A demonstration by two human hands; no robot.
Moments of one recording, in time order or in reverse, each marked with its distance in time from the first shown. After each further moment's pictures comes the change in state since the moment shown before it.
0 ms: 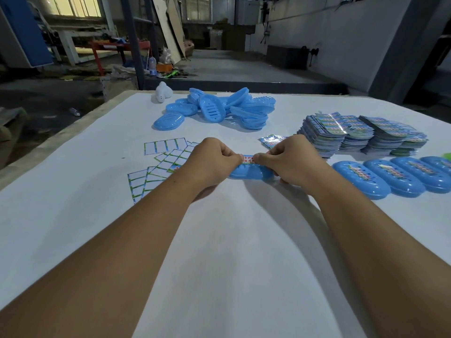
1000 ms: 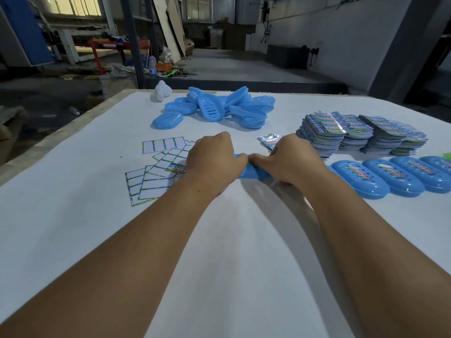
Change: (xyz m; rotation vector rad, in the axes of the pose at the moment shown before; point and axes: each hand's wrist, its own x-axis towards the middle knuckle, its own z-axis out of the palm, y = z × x) left_hand -0.006 0.017 0.010 0.449 0.205 0.118; right_hand 0.004 -0.006 0.005 -0.359 0.086 0.016
